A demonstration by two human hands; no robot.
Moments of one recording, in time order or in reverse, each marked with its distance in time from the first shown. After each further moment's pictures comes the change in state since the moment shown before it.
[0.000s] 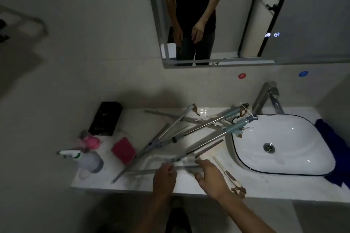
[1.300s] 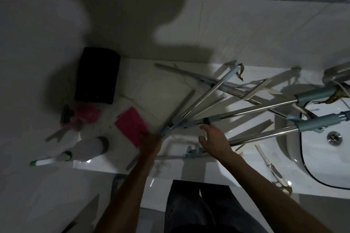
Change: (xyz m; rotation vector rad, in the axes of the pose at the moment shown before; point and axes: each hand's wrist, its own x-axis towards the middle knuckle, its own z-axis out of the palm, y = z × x) left_hand 0.268 -0.181 -0.040 0.215 -0.142 -0.565; right_hand 0.276 -0.033 0.121 -0.046 -0.356 0.242
